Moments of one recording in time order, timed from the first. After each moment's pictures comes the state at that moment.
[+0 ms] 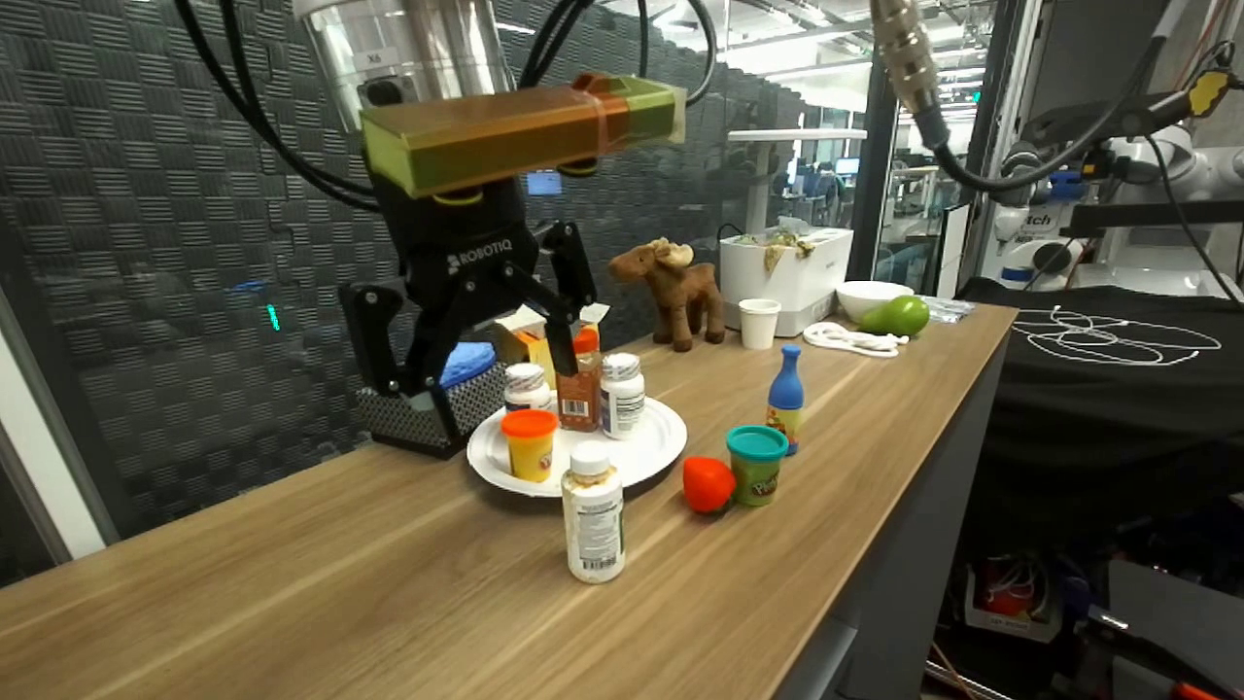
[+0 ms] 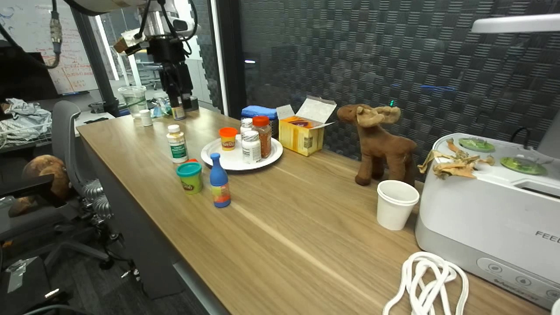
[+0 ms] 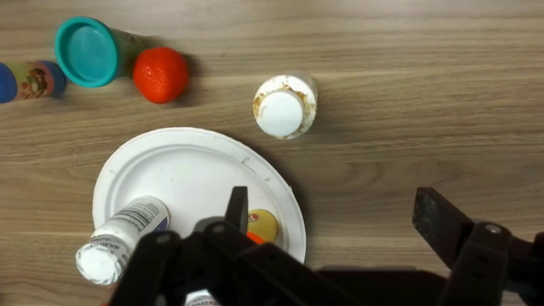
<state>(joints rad) 0.38 0.30 0.11 -1.71 -0.19 1.92 0.63</state>
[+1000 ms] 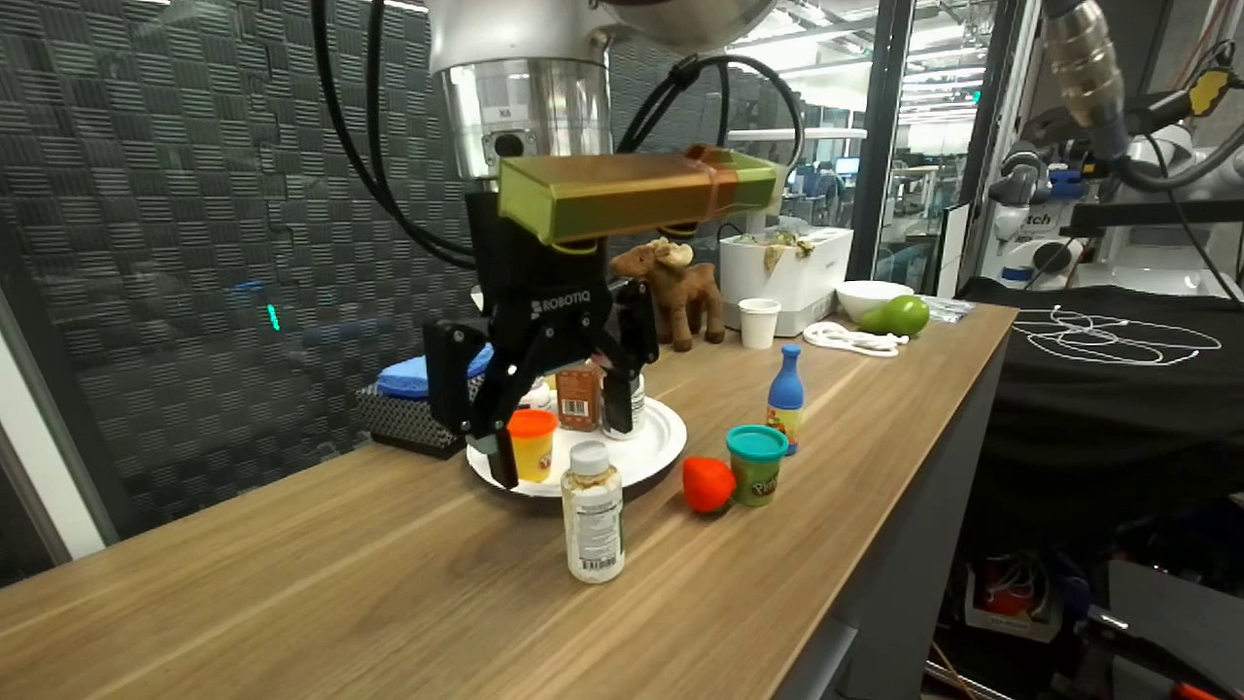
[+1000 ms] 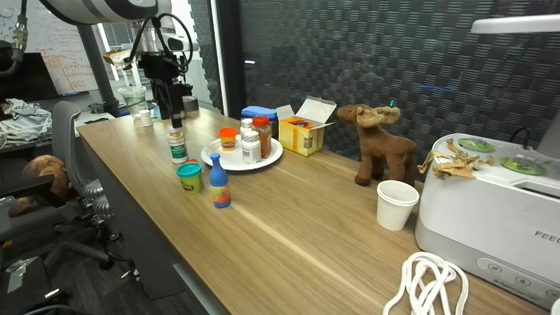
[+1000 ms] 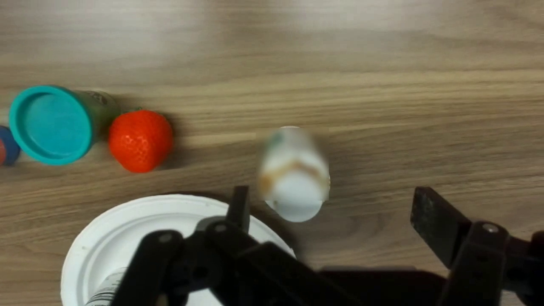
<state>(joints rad) 0.31 0.18 0.14 -1.97 -0.05 2.11 0.56</state>
